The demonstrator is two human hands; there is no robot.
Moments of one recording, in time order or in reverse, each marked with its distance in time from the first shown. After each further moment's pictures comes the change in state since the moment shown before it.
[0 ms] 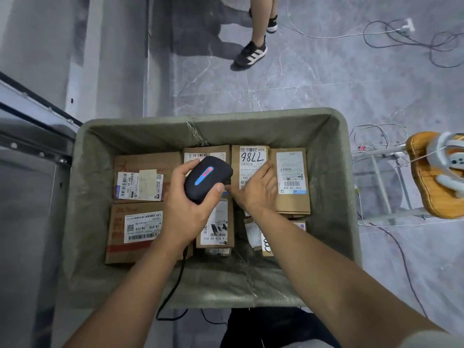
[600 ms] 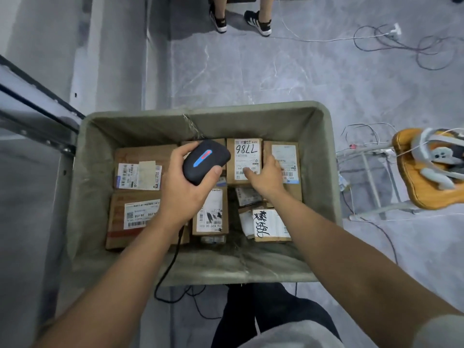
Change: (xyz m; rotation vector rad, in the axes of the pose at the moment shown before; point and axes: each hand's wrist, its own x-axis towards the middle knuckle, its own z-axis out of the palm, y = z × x) left_hand -0.008 0.026 -0.003 -0.003 0.004 0.067; right_hand 0.003 0.031 -0.058 0.328 -0.143 -0.036
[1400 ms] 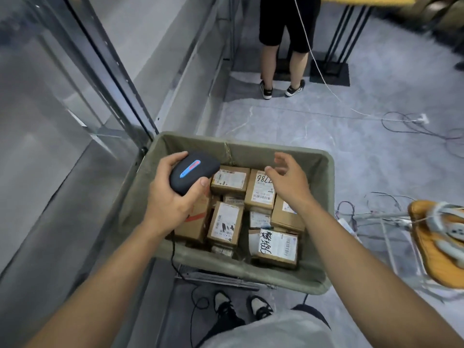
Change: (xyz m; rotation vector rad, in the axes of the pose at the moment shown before) left_hand -0.094 0.075 -0.081 0.039 0.266 0.199; right_hand -0.106 -0.080 -0.109 0.198 -0.063 -0.450
